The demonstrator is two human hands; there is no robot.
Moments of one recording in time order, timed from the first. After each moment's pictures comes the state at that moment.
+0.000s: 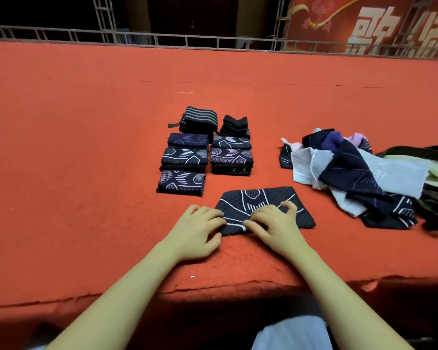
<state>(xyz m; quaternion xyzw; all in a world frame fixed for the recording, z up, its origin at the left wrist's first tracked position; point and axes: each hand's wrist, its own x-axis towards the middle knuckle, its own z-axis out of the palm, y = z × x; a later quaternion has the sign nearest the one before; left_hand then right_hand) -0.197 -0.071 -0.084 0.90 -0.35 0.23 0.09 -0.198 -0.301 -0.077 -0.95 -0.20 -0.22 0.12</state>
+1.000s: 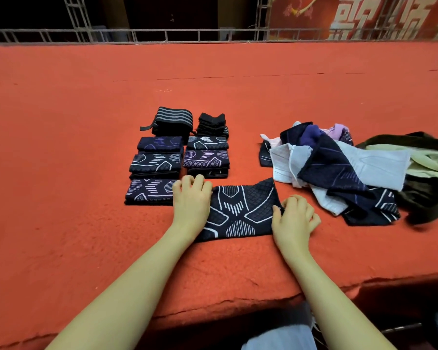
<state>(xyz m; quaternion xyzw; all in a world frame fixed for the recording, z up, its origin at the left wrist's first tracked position) -0.131 -0.144 -0.063 0.93 -0.12 0.35 0.00 -0.174 -0.351 -0.092 -0.92 0.17 -0.28 0.23</state>
